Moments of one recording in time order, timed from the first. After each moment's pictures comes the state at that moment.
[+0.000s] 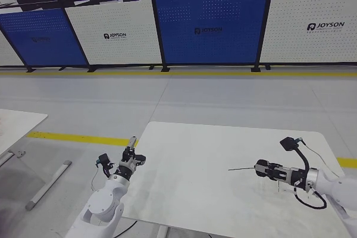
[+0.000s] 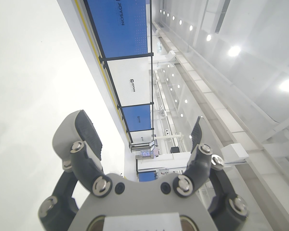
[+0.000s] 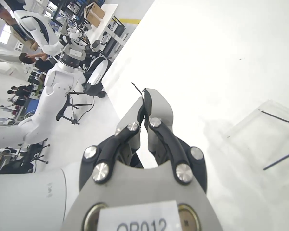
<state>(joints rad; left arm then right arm) 1.73 -1.15 -1.60 -1.80 -0.42 0.00 0.00 -1.07 -0.85 1.09 -1.58 0.01 -0.25 0.92</state>
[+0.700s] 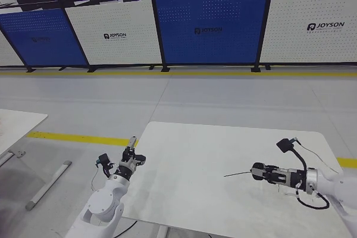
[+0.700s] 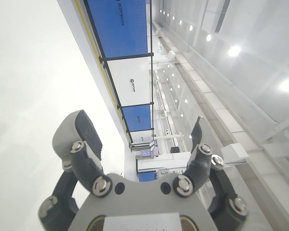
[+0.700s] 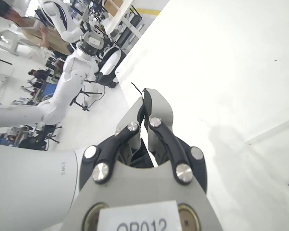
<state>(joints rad) 1.73 -1.15 -1.60 -1.80 -0.42 0.00 0.00 -1.03 -0.87 1.06 -1.58 0.04 -0.34 1.01</state>
